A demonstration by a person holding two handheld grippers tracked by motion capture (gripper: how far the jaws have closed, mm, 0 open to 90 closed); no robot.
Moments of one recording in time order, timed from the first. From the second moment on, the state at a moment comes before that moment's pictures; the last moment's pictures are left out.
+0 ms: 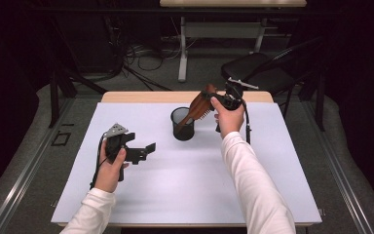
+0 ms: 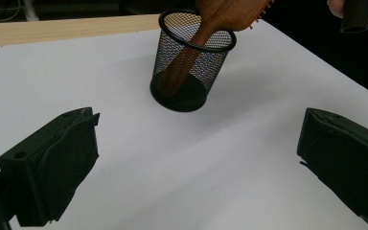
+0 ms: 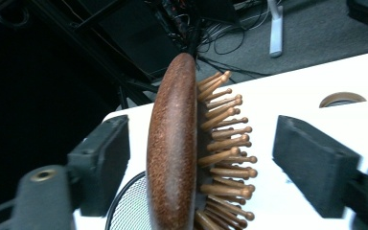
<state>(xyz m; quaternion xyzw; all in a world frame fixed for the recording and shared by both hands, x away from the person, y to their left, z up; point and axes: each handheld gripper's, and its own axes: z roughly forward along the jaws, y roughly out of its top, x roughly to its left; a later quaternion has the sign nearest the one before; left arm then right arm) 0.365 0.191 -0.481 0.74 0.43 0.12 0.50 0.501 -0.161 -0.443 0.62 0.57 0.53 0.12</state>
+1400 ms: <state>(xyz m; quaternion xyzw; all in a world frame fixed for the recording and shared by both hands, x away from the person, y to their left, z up) 0.366 0.191 -0.480 0.74 0.43 0.12 0.50 0.483 -0.204 -0.403 0.55 0.62 0.54 0.17</state>
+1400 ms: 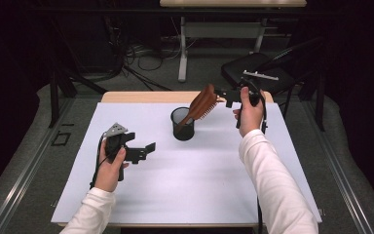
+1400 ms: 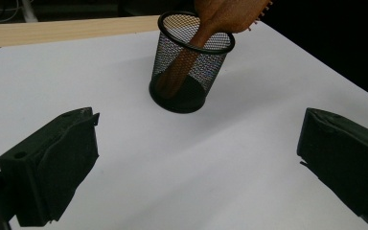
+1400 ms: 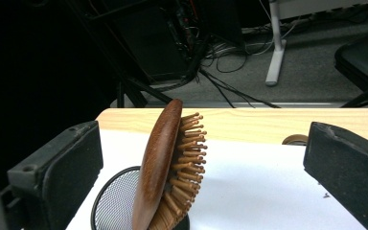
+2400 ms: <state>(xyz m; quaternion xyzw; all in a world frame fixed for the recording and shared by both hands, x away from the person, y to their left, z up) 0.364 0.189 -0.480 0.74 0.43 0.12 0.50 0.423 -0.216 -0.392 0.46 0.66 0.59 0.10</state>
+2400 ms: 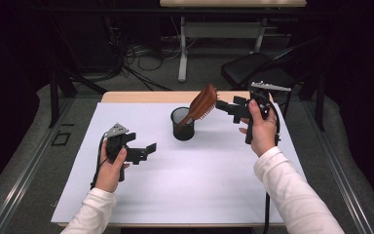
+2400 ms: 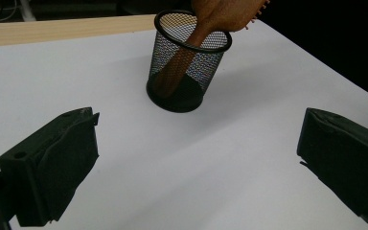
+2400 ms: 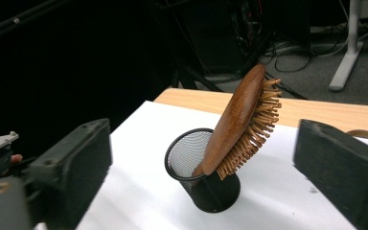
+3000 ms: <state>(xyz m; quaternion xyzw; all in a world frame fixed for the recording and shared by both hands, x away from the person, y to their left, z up) 0.364 0.189 -0.479 0.74 0.43 0.12 0.50 0.395 -0.217 -0.409 0.42 0.68 0.60 0.03</state>
